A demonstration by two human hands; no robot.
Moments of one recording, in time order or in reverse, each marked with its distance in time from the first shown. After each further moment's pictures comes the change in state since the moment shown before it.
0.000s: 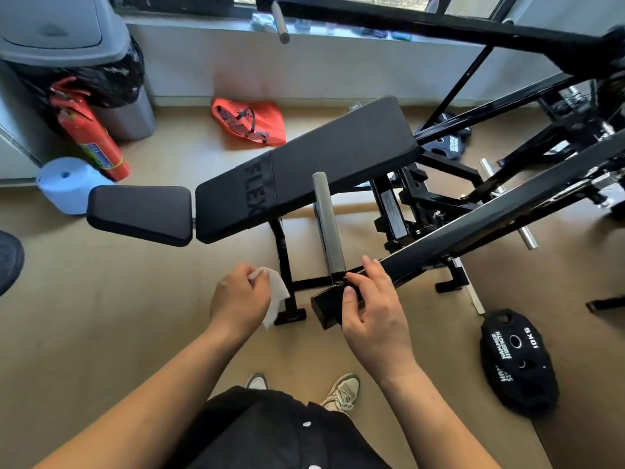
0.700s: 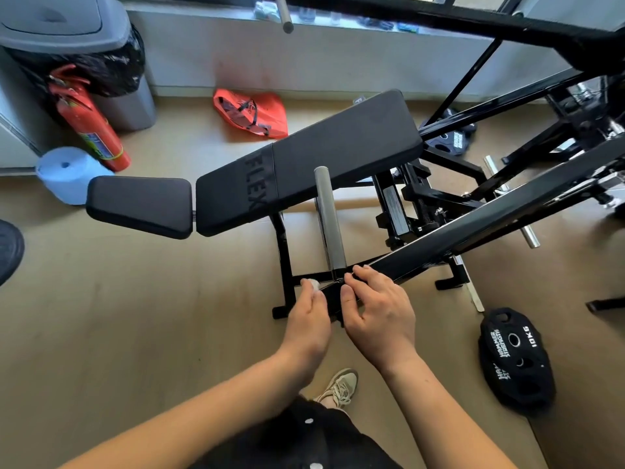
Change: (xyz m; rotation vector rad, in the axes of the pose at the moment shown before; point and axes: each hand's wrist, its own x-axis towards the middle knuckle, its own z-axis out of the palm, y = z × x) left_hand -0.066 0.053 0.069 -0.639 -0.279 -0.184; right_hand 0.011 0.022 0.005 -0.266 0.067 -0.097
